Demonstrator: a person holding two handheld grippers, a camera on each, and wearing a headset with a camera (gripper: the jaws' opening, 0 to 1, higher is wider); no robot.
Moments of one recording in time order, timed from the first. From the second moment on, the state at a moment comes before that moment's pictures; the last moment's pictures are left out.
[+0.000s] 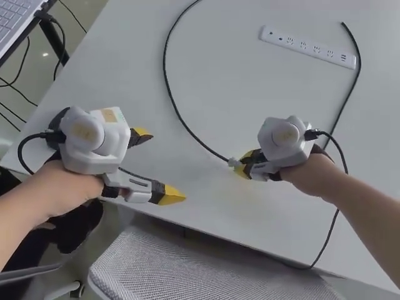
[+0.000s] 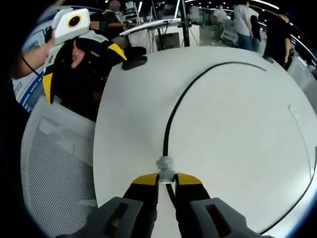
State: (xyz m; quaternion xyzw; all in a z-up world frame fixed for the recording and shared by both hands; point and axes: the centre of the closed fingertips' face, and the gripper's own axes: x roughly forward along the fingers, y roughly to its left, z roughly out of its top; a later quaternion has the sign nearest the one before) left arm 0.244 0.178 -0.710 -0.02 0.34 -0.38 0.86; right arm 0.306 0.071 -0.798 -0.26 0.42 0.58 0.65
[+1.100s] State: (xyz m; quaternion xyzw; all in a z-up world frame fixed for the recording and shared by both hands) left arm 0.247 0.115 -0.673 0.01 0.28 -0.46 0.84; right arm 0.246 0.068 -0.696 -0.25 0.40 0.61 0.64
